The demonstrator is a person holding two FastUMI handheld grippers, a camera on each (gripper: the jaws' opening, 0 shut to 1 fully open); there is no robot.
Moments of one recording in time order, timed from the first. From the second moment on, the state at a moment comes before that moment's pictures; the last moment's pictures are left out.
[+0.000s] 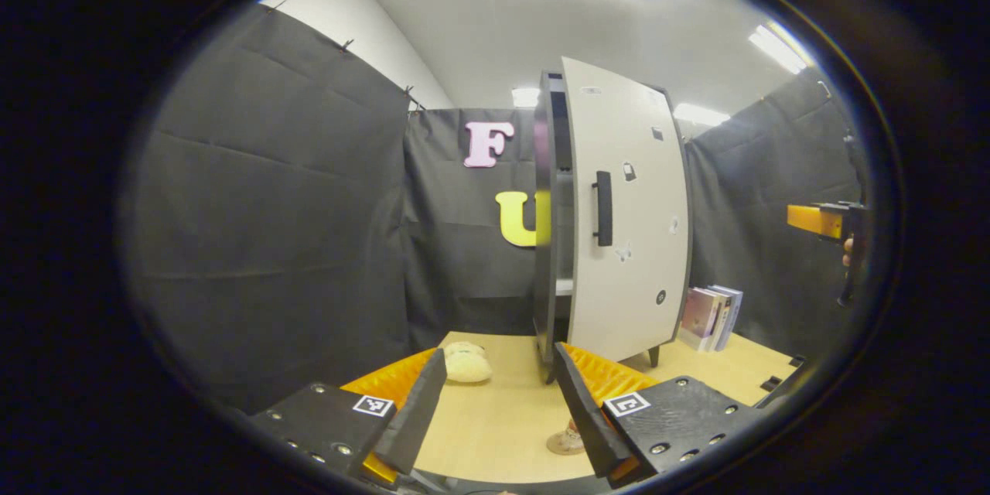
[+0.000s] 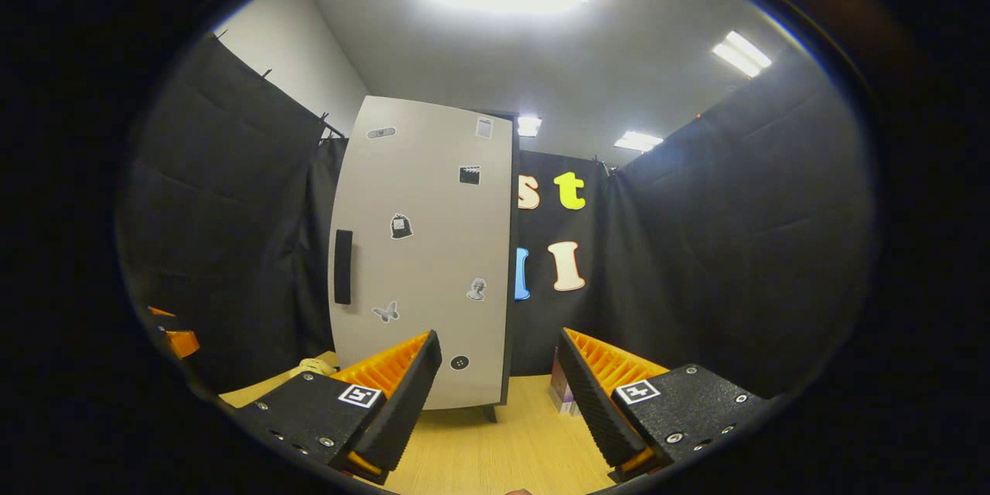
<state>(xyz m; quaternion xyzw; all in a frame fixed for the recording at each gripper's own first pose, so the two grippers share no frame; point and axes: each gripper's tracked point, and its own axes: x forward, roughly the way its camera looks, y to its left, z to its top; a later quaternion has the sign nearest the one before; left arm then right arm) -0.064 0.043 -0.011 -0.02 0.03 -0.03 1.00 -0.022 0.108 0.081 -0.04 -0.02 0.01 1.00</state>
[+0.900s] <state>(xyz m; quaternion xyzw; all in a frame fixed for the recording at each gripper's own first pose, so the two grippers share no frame) -0.077 -0.038 0.014 0.00 0.02 -0.03 1.00 -0.037 0.015 0.034 -0.02 0.01 0.00 1.00</state>
